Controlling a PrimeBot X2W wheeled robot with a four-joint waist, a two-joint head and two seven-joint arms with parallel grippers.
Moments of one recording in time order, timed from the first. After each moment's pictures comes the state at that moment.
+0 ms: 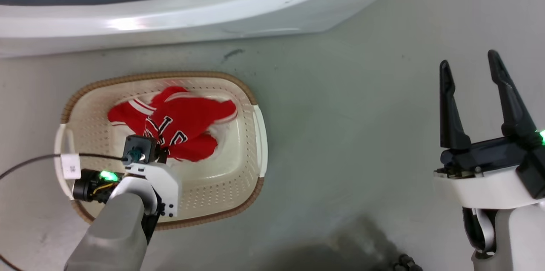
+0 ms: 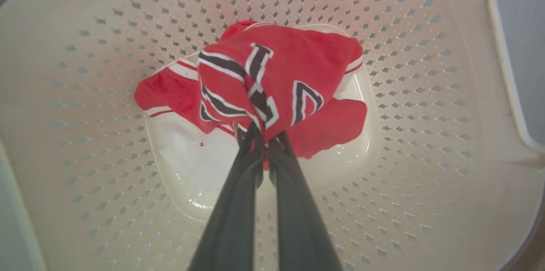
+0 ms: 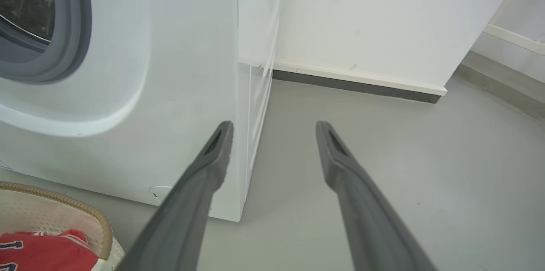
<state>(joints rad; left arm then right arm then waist) -0.67 0.24 -0.45 1.14 -0.36 -0.05 -0.26 -0.22 -0.05 0.01 -0.16 -0.03 0.13 -0.26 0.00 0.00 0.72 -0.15</state>
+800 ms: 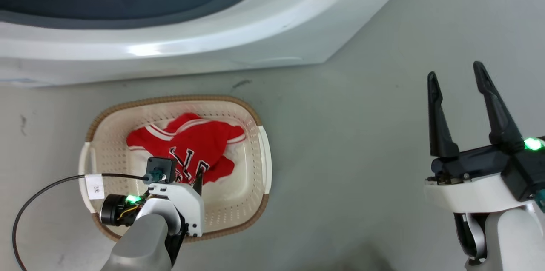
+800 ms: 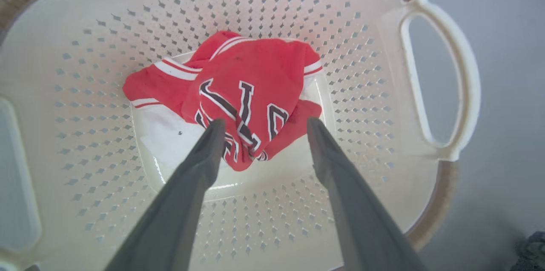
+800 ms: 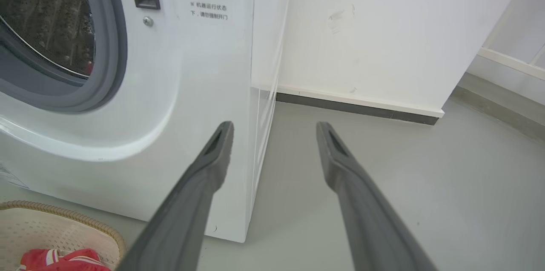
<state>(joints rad) -0.64 0.15 -0.45 1.21 -0.40 -0.06 -0.26 -0.20 -0.05 0.02 -0.12 -0.04 0.13 -0.26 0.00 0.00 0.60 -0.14</state>
